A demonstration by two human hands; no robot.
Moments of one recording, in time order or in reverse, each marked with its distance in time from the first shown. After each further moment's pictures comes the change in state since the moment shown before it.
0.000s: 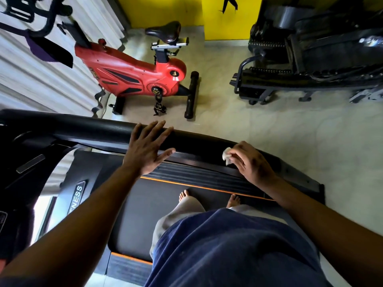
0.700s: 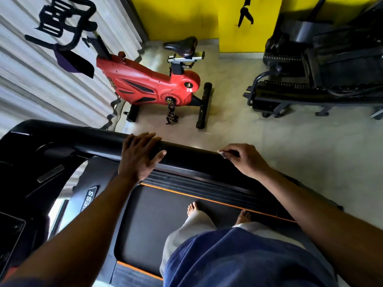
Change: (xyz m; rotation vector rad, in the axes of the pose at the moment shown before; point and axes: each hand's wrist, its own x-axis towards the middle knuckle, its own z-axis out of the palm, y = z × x) left_hand -0.006 -0.067 0.000 -0.002 0.069 -0.195; right_hand 0.097 -0.012 0.011 0.304 -0.149 0.276
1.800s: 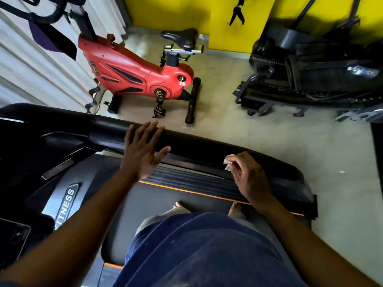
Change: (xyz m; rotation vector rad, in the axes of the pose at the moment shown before) left_hand -0.023 -0.073 0.020 -0.162 0.161 0.059; right_hand -0.039 -0.084 0.093 -0.318 0.290 -0.085
